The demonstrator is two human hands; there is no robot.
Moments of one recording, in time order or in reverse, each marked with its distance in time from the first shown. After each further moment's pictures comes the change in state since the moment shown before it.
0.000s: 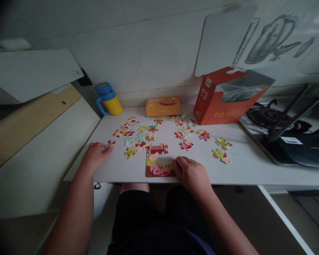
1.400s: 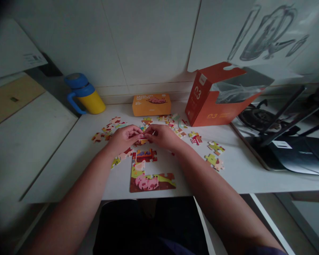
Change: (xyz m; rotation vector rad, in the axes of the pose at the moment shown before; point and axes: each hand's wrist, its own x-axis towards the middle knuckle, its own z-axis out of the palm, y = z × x) left_hand 0.052 0.188 0.045 -0.948 -0.407 0.550; right_hand 0.177 0.029 0.007 0.816 -0.245 -0.117
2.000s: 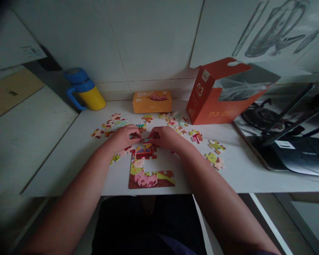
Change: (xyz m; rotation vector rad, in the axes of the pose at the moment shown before) left_hand 0.006 -0.015 -0.010 0.495 -0.124 0.170; right_hand -0.009 -0.002 -0.006 -0.291 -0.113 0.119
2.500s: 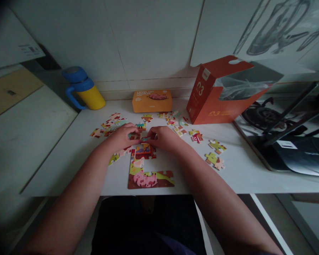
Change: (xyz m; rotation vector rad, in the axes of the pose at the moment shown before) left_hand -0.003 -0.002 -0.002 0.085 0.006 -0.012; right_hand 0.002 -0.003 0.006 -0.038 0.049 -0.019
